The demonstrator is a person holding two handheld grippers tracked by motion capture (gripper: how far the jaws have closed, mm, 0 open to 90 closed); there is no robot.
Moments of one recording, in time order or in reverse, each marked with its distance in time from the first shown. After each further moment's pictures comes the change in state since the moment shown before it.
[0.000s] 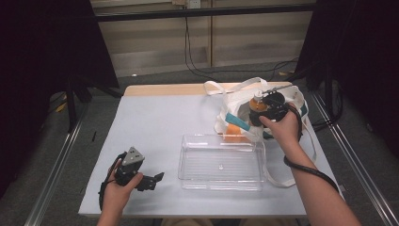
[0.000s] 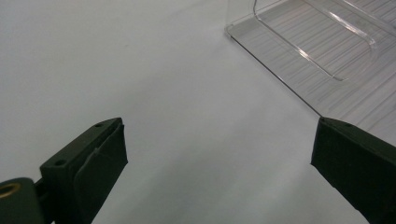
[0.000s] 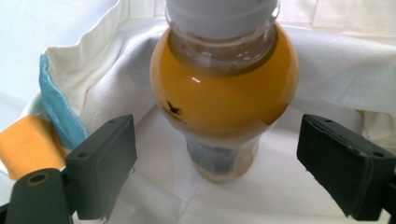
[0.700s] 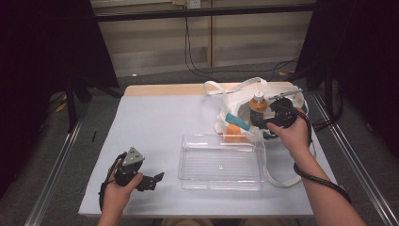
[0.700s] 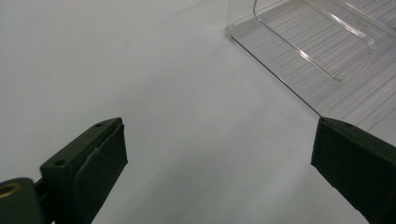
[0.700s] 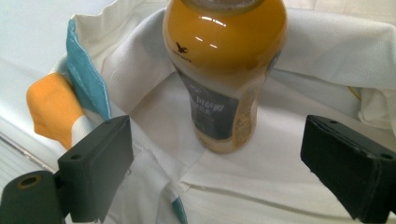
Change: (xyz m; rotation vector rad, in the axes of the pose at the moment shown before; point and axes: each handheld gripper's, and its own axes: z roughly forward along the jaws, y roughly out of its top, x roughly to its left) left arm -0.001 0.000 -0.001 -0.002 0.011 0.001; right arm -0.006 -0.020 -0.021 -0.011 0.045 -0.035
